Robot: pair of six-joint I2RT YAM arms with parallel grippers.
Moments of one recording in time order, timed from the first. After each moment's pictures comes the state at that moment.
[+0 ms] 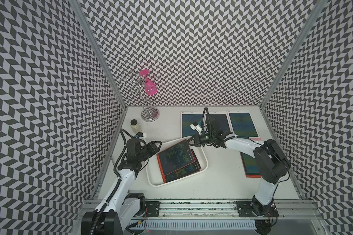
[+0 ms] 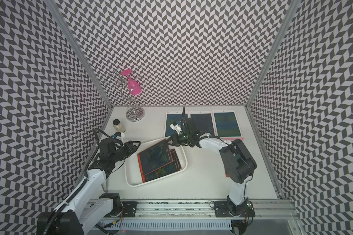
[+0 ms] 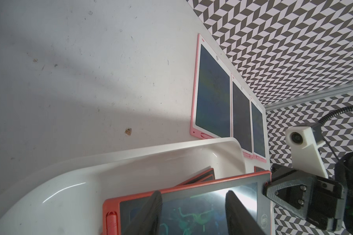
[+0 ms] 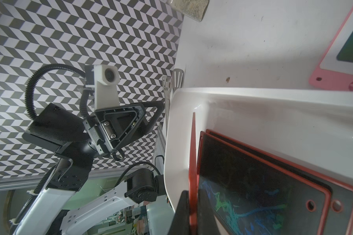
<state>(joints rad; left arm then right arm) -0.01 0.96 0.50 -0.10 0.48 -0.70 0.56 1.82 1.17 -0.02 -0.89 0.69</state>
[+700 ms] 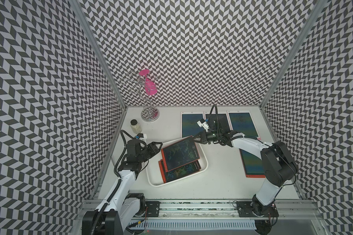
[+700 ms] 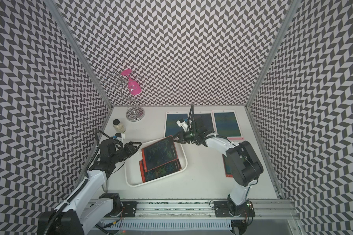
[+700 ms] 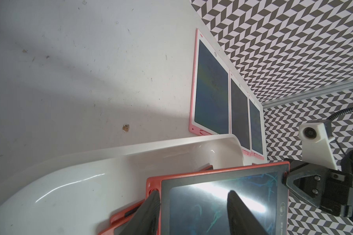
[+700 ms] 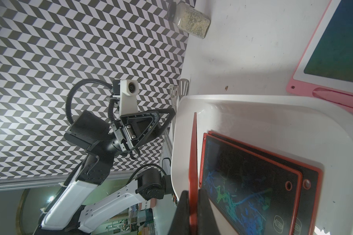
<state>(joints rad) -0.01 0.96 0.46 -0.06 0.51 -0.70 0.47 1.75 1.13 -0.01 -0.96 0.70</state>
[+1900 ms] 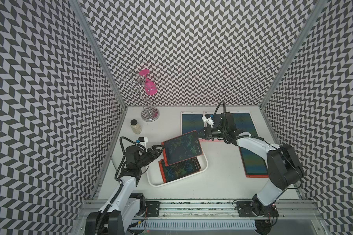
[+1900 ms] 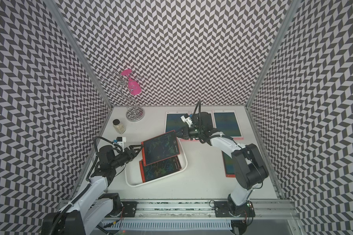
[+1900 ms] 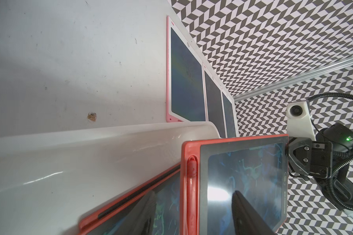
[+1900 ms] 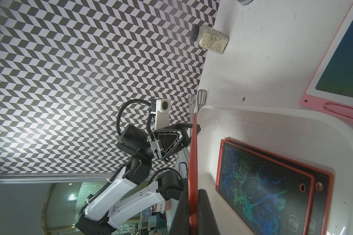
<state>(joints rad) 0.04 0.93 0.29 0.21 0.71 -0.79 0.42 1.69 1.12 0.07 -1.05 0.81</state>
